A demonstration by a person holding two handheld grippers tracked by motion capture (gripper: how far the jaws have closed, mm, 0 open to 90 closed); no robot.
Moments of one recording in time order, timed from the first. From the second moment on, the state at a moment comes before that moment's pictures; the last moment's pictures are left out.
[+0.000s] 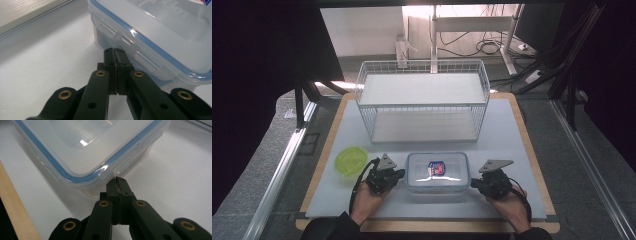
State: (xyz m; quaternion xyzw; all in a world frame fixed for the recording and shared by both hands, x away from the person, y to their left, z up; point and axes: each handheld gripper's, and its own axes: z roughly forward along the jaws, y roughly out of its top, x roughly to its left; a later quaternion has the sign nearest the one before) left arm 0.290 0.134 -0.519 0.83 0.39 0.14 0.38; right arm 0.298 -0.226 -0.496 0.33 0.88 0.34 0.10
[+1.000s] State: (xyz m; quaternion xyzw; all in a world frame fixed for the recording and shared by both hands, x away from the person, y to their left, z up) left arm 0.279 0.162 -0.512 0.82 0.34 0.15 0.43; right arm 0.312 -0.260 -0.490 0.37 0.83 0.40 0.13
